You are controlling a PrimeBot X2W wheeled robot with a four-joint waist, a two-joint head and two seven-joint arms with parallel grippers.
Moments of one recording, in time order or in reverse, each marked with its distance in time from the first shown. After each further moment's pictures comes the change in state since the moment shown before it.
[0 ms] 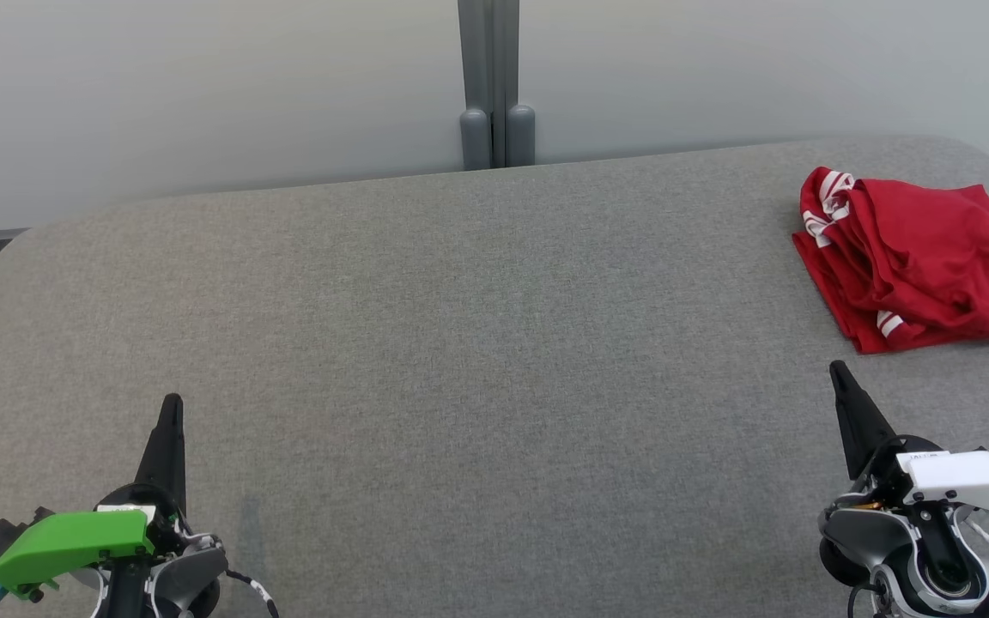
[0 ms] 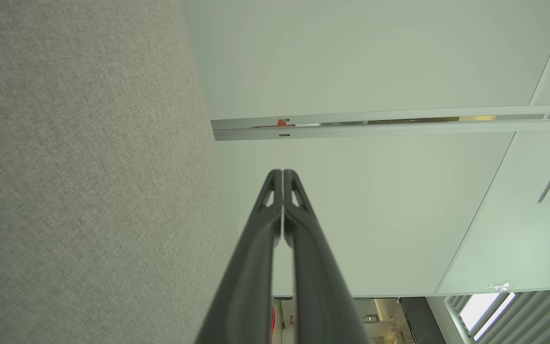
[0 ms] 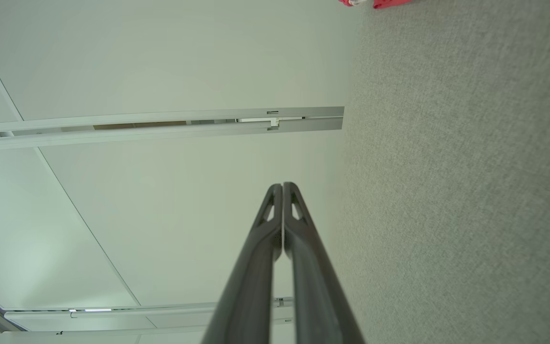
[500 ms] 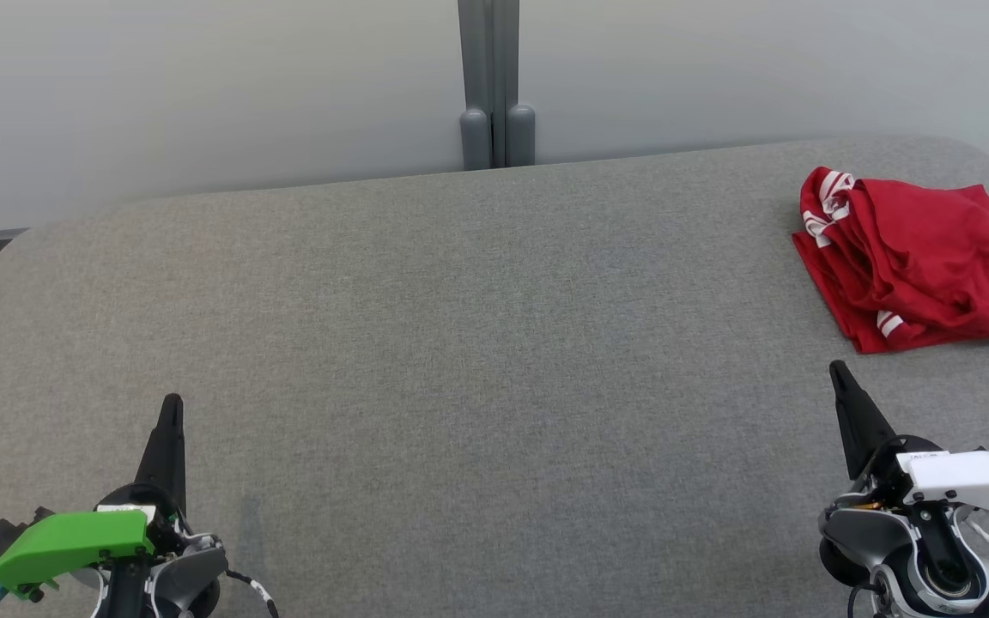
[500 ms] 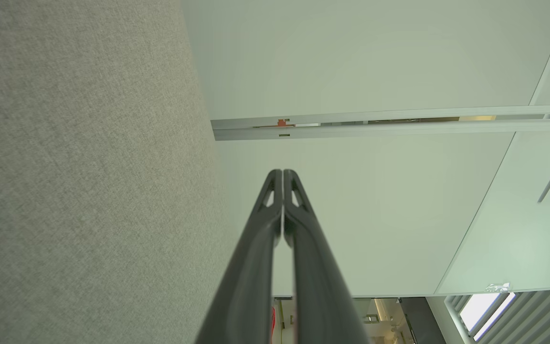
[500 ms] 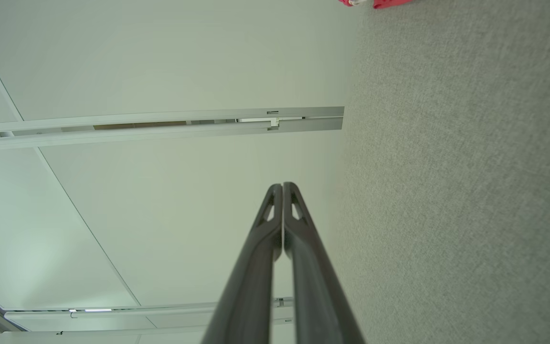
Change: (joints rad) left arm 0.000 0.000 0.000 0.000 0.000 0.000 0.000; right arm 0.000 0.000 0.000 0.000 0.000 0.000 0.000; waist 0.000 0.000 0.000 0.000
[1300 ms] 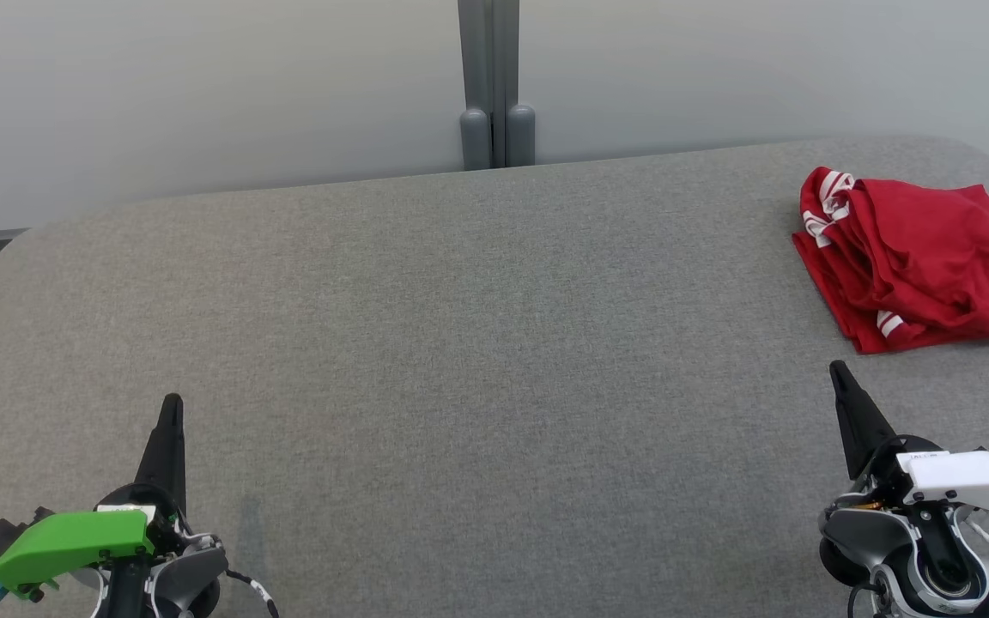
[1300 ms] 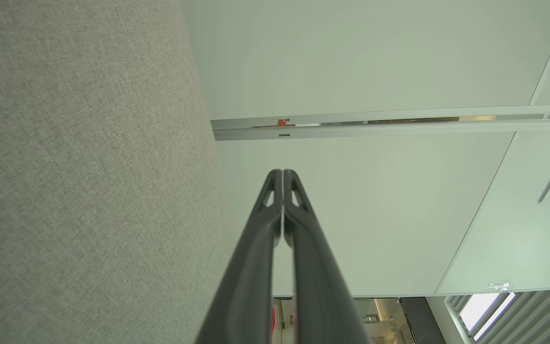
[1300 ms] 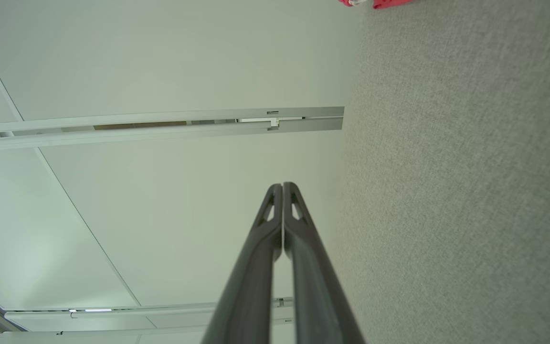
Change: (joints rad) left arm 0.000 0.000 0.000 0.000 0.000 0.000 0.000; right arm 0.000 0.000 -0.001 0.000 0.000 0.000 0.000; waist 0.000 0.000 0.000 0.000
